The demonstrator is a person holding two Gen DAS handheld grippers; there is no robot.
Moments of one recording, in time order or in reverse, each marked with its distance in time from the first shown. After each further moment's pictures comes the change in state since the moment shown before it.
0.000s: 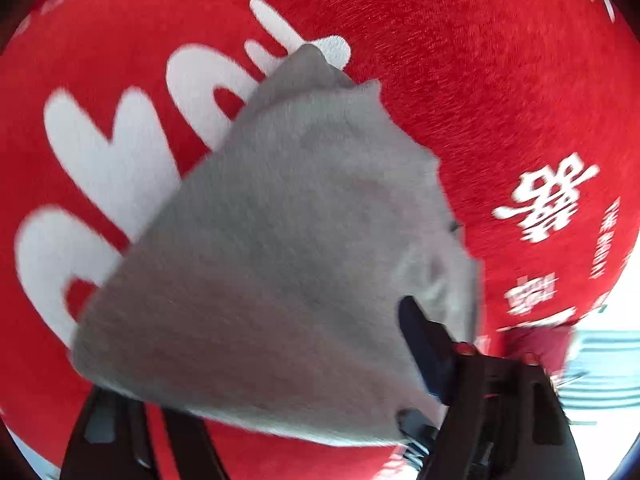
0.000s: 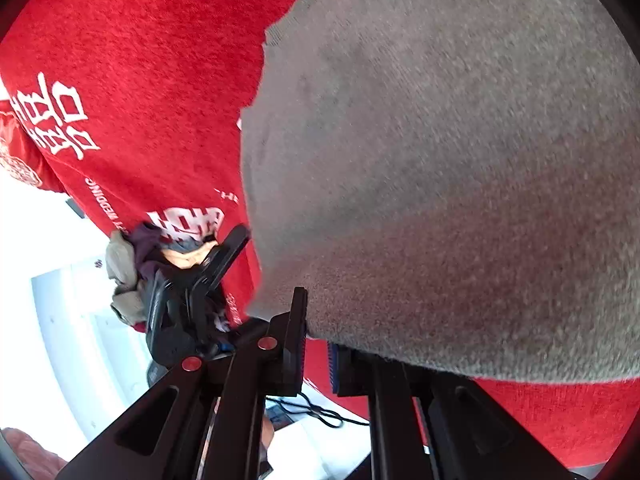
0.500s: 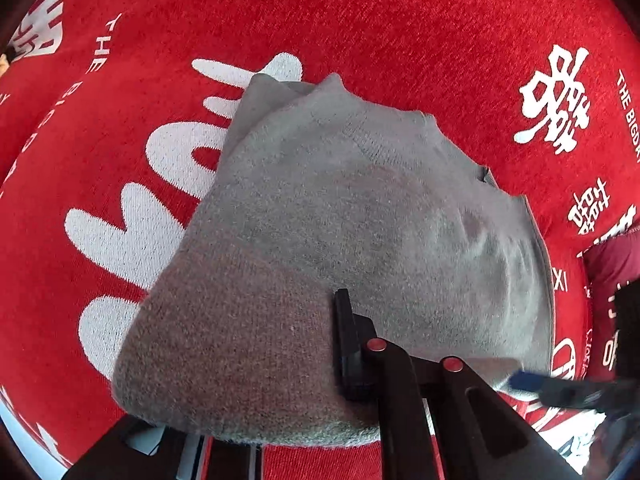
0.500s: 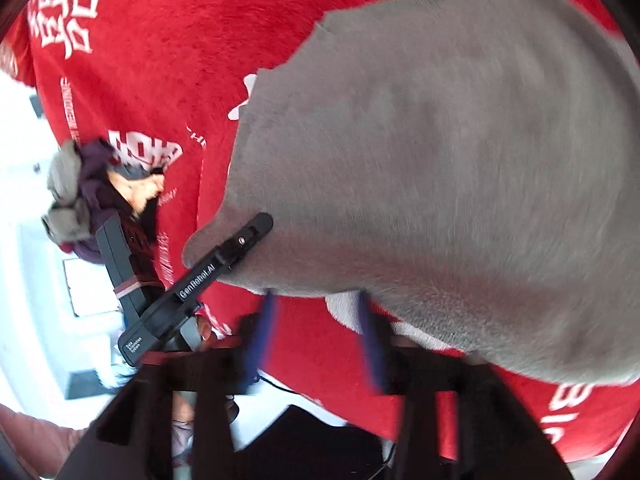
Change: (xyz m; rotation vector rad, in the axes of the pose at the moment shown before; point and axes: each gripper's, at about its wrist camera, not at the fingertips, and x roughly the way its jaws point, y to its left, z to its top) left arm -0.002 -0.027 -0.007 0.379 -0.042 0.213; right arm -0.017 0.069 0.013 -0.319 0.138 -0.309
